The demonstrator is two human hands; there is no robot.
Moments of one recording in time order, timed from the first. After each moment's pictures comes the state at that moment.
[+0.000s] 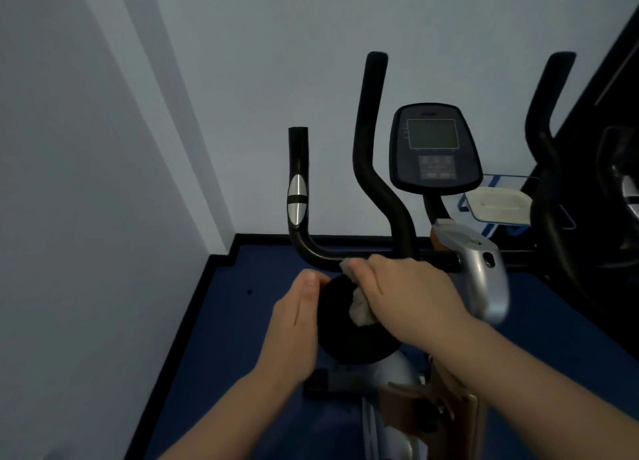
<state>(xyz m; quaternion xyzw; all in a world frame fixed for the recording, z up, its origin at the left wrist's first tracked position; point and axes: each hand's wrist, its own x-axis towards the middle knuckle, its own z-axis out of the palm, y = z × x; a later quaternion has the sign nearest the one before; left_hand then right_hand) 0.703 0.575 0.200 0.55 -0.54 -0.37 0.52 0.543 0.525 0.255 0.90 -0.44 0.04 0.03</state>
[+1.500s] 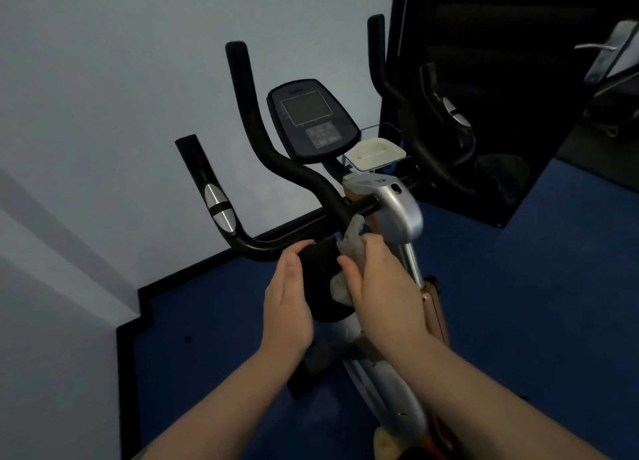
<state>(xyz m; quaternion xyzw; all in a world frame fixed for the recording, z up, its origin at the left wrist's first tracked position) 0.712 0.553 0.201 0.40 -0.60 -0.52 0.46 0.587 0.600 0.214 0.56 -0.75 0.34 -0.03</state>
